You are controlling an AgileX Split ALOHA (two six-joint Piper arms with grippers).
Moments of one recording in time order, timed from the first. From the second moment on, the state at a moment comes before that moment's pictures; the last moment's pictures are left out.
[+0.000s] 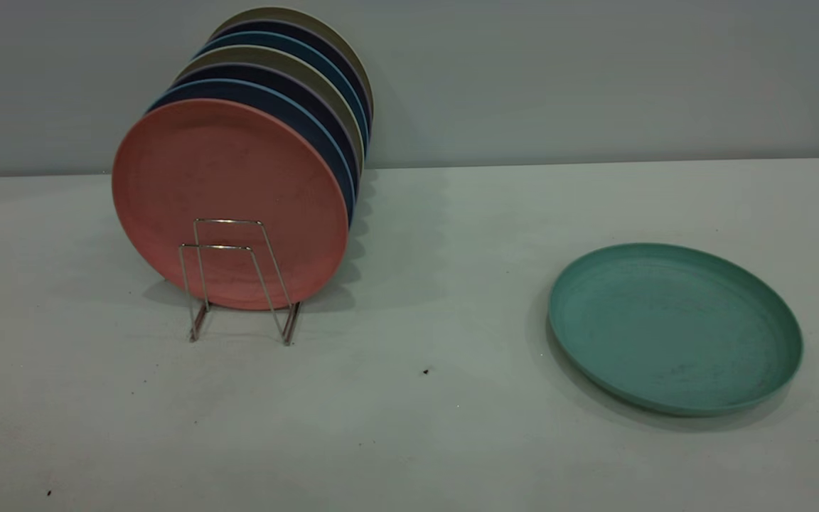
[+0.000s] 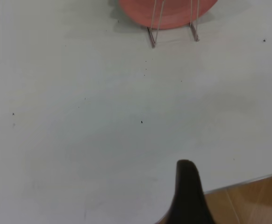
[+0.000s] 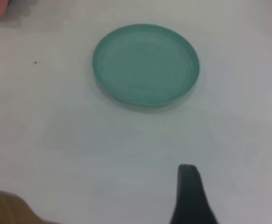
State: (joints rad) left arm -0.03 -0.02 -0.49 -0.14 1.14 0.17; right arm 0.01 -0.02 -0.48 0.16 1.14 -0.23
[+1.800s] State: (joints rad) left arm -0.03 0.57 -0.51 -0.54 0.63 0.35; right arm -0.26 1.87 -0.87 1.18 0.60 -1.16
